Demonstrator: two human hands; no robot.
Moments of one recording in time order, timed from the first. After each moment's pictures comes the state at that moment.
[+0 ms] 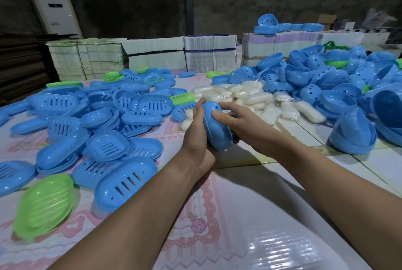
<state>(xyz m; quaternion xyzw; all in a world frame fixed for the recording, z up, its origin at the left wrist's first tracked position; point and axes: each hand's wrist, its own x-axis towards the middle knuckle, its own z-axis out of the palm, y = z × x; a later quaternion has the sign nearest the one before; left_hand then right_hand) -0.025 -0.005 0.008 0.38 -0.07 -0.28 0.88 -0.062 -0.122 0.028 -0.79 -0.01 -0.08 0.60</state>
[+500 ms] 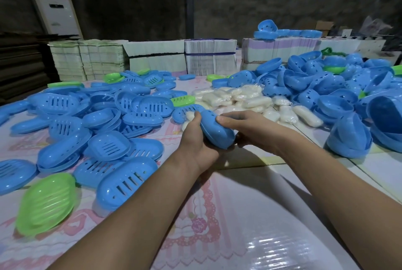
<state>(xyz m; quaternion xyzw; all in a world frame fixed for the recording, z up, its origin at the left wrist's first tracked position) -0.026 -0.001 0.019 0.32 0.02 -0.36 0.88 -0.071 -0.137 0.037 -0.81 -0.02 0.02 0.59</state>
